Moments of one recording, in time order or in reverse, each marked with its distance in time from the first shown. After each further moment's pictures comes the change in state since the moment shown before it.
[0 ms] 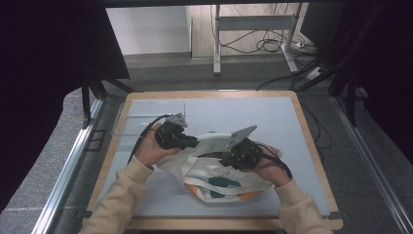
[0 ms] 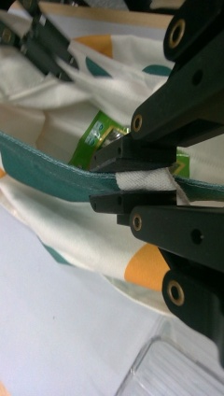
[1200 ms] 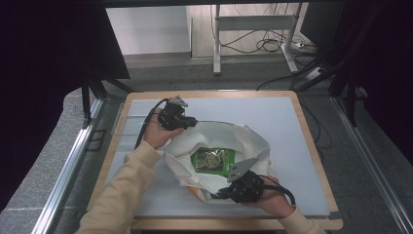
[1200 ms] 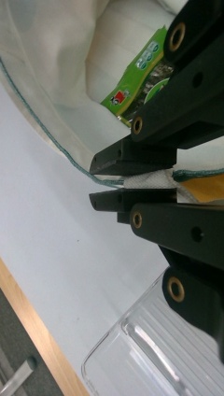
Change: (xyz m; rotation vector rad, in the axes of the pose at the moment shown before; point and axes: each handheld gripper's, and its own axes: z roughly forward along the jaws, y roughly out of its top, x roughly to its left) left arm 0.047 0.025 0.012 -0.038 0.155 -0.100; right arm 0.069 -0.037 0.003 -0.002 0.118 -0.009
